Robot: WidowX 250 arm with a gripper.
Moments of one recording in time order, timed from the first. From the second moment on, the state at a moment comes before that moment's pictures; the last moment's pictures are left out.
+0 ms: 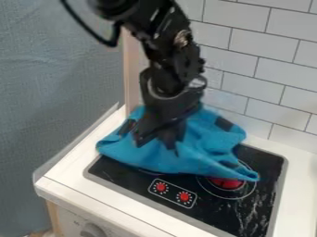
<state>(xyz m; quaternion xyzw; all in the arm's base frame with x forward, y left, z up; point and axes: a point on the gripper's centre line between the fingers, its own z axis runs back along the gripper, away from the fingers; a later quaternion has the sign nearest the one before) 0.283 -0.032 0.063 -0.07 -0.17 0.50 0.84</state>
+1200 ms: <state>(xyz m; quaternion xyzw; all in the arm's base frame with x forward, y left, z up) 0.233 -0.026 -0.016 -0.01 -0.04 0.67 0.74</state>
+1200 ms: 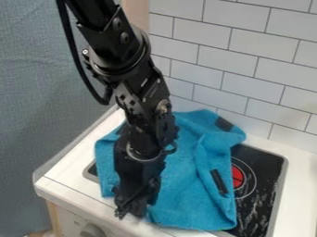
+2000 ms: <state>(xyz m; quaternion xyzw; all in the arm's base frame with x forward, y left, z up) 0.258 -0.031 0.046 -0.05 -0.10 0.63 0.77</state>
